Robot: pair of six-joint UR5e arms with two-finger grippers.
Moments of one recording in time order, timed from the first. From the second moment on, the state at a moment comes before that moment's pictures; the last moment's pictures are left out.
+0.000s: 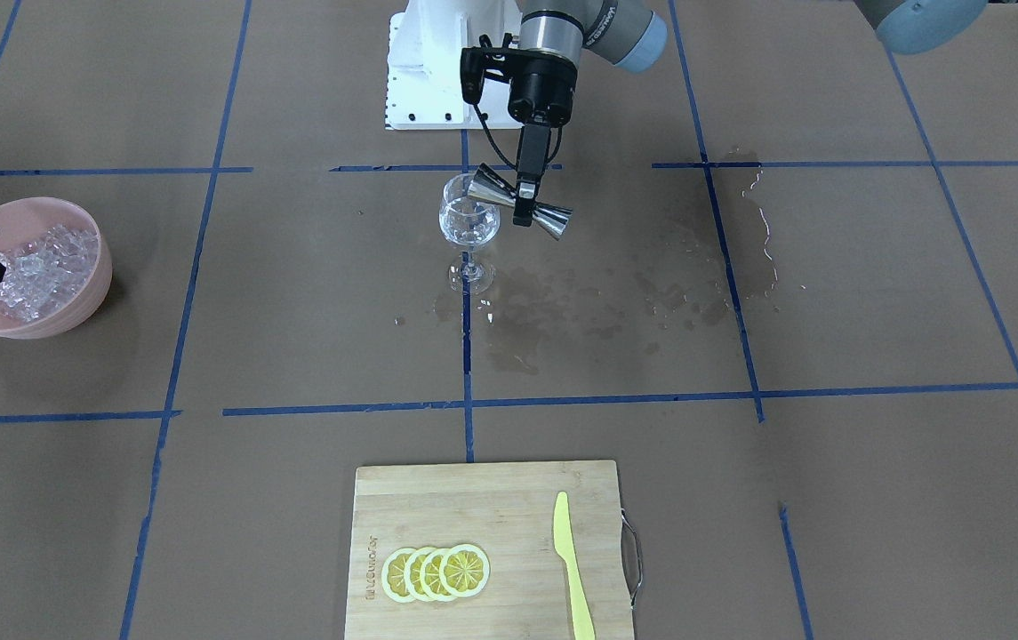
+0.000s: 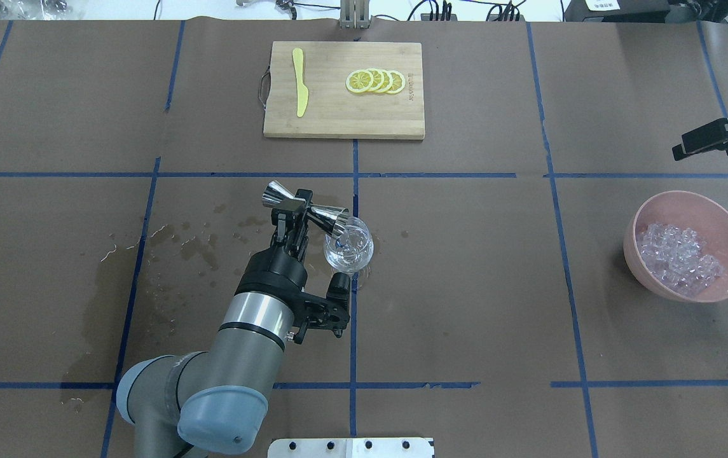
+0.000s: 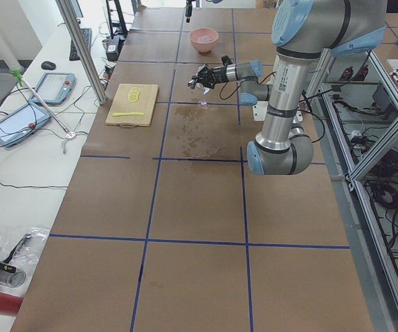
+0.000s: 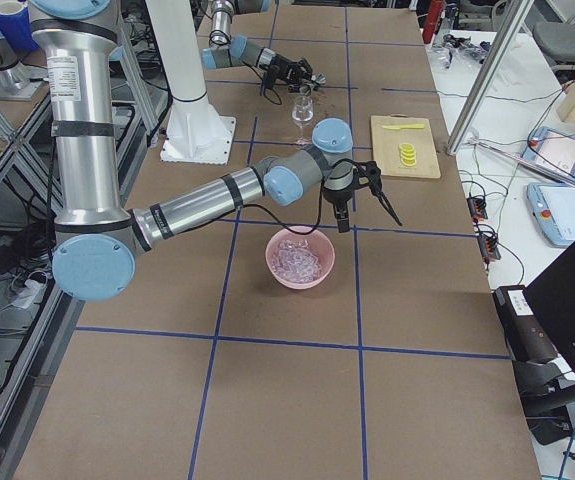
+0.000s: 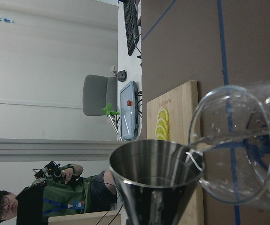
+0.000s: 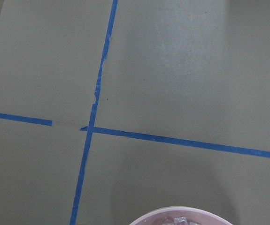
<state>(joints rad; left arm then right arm) -0.15 -2.07 -1.80 -2.21 -0.53 0.59 1.19 -1.53 1.93 -1.35 2.26 0.56</state>
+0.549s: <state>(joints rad) -0.15 -2.07 -1.82 -2.19 -0.53 0.59 1.19 -1.53 1.93 -1.35 2.26 0.56</state>
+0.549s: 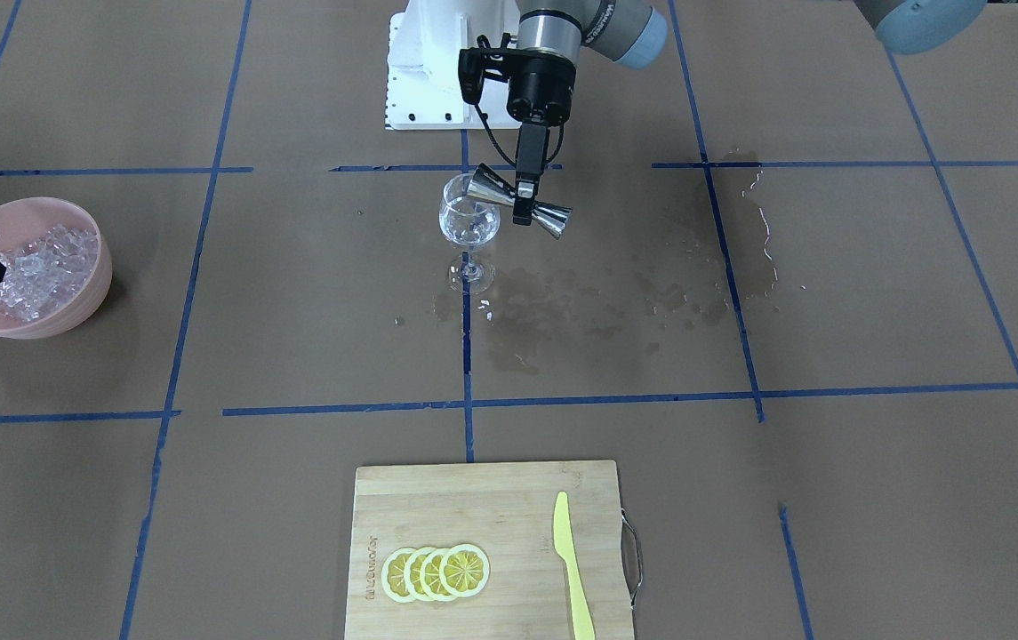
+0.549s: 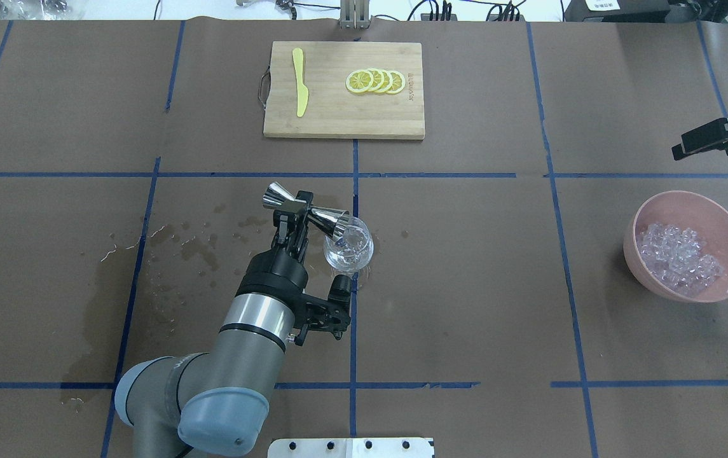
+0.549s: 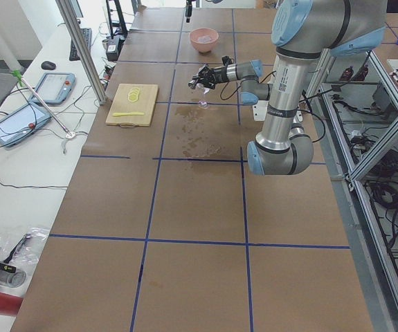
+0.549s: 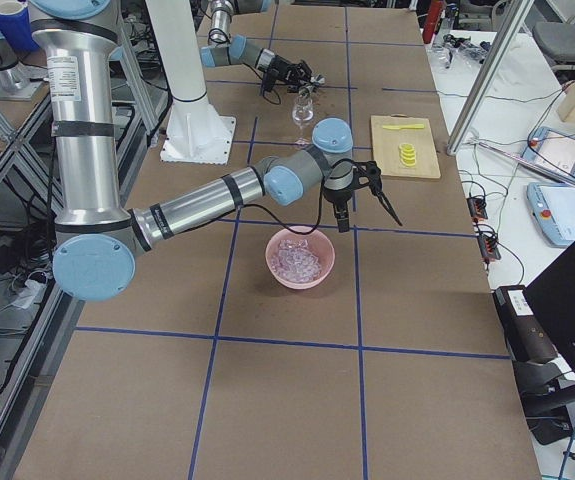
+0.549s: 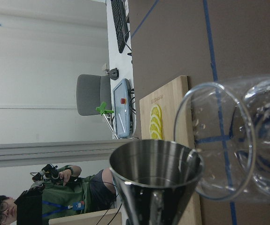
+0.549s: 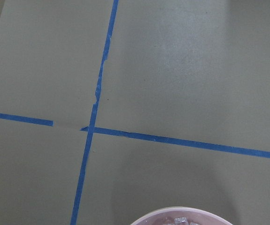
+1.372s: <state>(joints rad) -0.16 -1.85 -1.85 -2.61 -0.54 0.00 1.17 -1.53 1.93 -1.35 2.26 0.61</state>
